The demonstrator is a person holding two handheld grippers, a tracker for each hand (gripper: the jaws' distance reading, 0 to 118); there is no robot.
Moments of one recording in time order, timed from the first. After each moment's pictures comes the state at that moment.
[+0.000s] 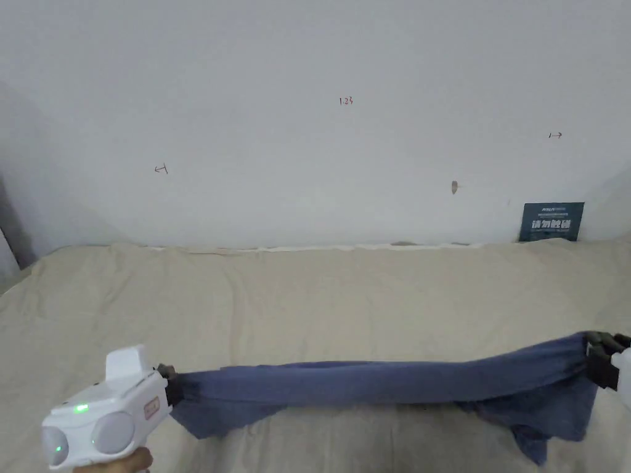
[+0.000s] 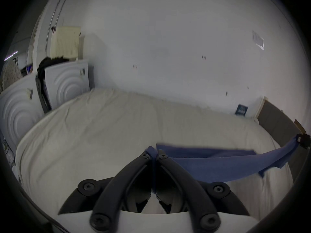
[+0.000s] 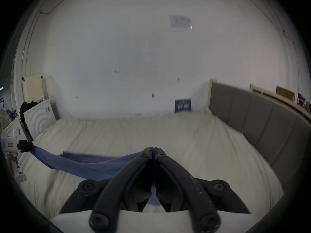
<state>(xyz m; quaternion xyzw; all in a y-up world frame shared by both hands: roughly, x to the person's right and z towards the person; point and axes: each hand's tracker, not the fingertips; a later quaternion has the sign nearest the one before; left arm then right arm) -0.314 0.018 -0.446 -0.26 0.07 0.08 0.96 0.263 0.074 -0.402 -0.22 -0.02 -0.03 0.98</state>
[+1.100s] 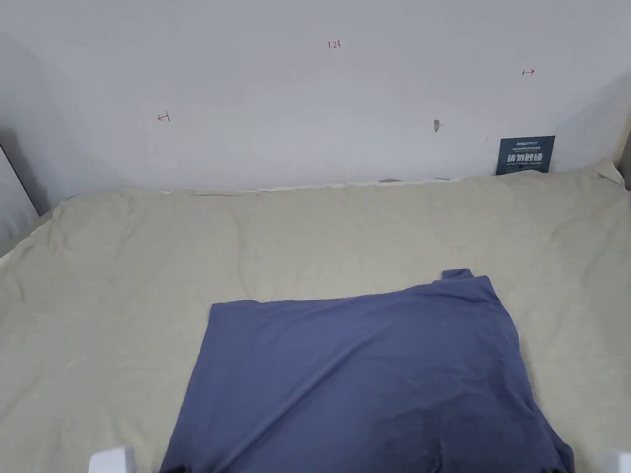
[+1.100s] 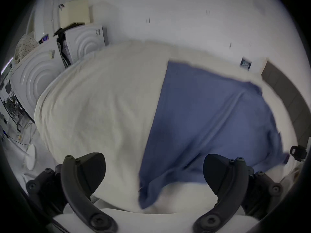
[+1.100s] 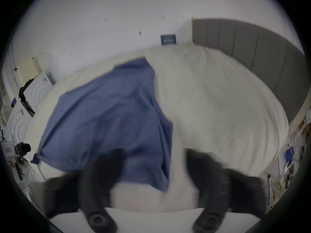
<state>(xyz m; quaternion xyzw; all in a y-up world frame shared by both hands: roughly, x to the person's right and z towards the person) -0.301 -0.041 -0.189 -0.37 0.09 0.07 0.92 0.259 -0.045 -0.171 -0.39 -0.05 -0.07 0.92</state>
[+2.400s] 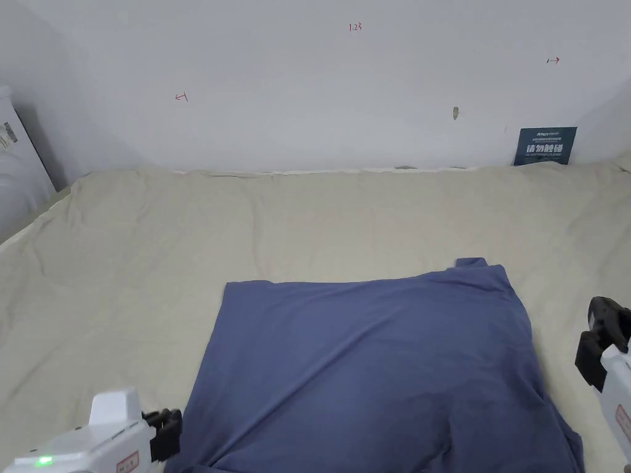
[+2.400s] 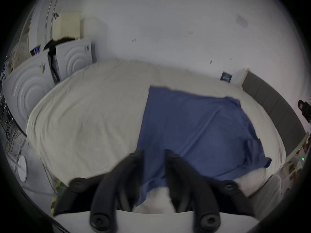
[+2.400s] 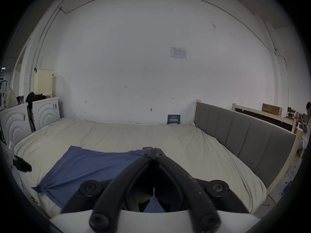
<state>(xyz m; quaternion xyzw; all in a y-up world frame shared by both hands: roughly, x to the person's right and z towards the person) -0.321 -0.018 -0.178 -0.37 0.03 0.07 0.93 0.196 0.097 -0.157 -0.11 -0.06 0.03 0.99</state>
